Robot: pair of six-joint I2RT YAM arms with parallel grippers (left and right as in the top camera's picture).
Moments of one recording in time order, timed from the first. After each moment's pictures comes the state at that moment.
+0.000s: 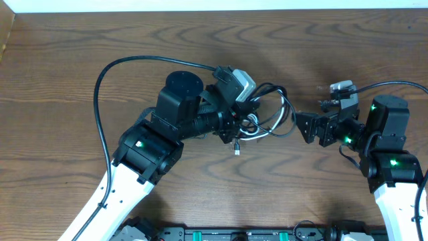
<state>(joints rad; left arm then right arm) -0.60 1.19 1.19 -0.45 0.49 -0.01 -0.04 0.99 0.78 -0.48 -0.63 0.00</state>
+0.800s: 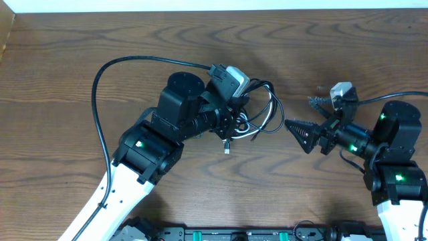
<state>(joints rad) -0.60 1.19 1.19 -0.49 0.33 -0.02 -0.04 0.89 0.78 -0.40 -0.88 0.01</state>
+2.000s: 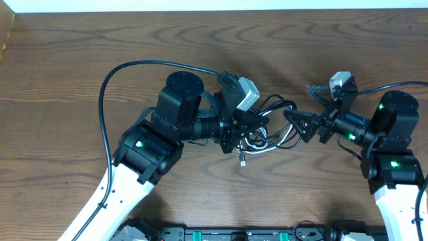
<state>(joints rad) -0.60 1.19 1.19 -0.45 0.73 -0.07 -0.04 0.98 0.78 -0.23 -0.92 0.02</state>
